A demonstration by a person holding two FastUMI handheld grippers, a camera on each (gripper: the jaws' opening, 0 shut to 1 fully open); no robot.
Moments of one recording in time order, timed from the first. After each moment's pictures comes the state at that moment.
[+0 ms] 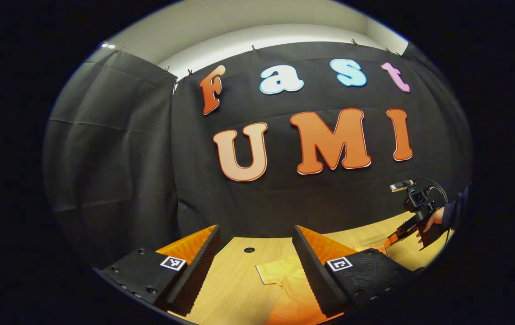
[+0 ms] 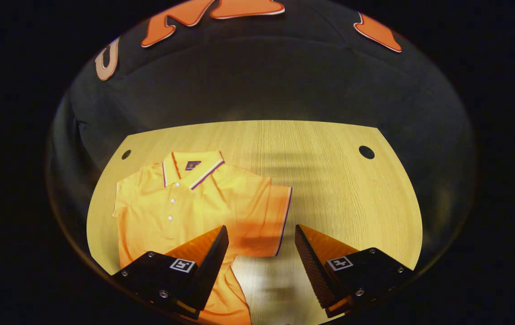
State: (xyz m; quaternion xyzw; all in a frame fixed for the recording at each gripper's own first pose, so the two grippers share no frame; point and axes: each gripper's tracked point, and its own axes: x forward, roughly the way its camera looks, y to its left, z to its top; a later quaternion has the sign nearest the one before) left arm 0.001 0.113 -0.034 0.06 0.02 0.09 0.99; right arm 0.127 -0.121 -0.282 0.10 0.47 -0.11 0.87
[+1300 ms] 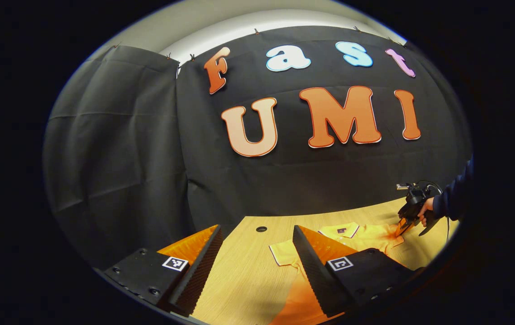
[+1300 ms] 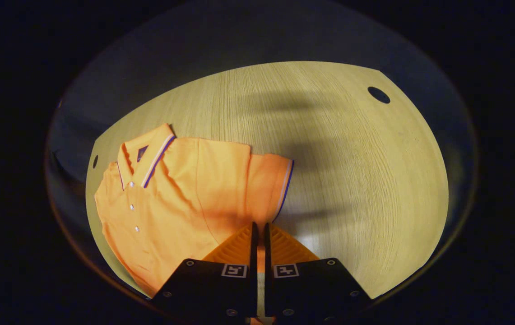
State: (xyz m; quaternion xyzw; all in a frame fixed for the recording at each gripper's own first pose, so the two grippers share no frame) left arm 0.002 0.145 -0.079 0.06 0.08 0.11 0.99; right arm 0.148 -0.135 -0.352 0.20 0.56 -0.14 0.79
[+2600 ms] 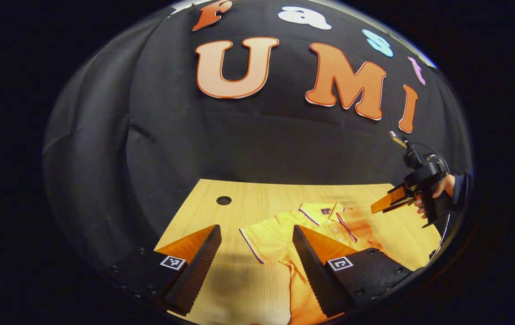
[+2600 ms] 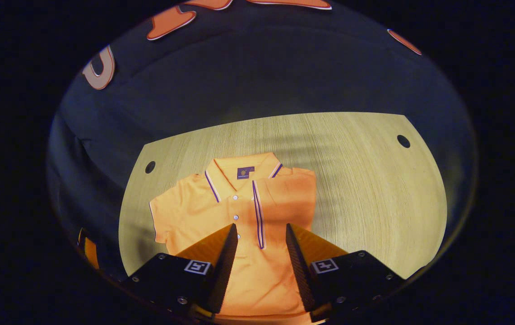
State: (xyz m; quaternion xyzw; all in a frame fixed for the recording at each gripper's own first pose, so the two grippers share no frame) left arm 0.173 0.194 -0.216 -0.03 0.25 -0.06 0.97; right arm 0.184 0.003 -0.228 0.19 0.47 -0.10 0.86
